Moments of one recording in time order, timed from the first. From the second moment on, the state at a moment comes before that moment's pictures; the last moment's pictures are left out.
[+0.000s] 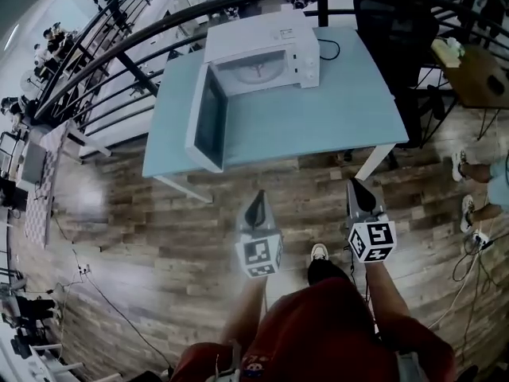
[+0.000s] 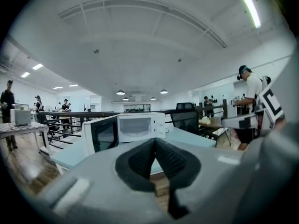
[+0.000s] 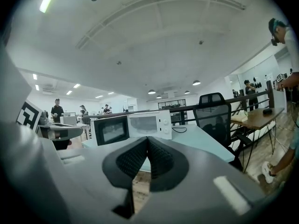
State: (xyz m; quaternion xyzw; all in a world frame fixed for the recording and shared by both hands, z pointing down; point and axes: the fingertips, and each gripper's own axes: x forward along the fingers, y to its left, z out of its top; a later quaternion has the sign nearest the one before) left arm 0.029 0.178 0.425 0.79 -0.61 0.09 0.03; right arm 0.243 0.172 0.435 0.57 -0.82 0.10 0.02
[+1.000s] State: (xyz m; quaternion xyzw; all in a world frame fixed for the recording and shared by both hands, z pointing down) left arm 0.032 0.006 0.439 0.76 -0.64 0.09 0.03; right arm 0.235 -0.021 0.460 0.51 -0.85 0.11 0.02
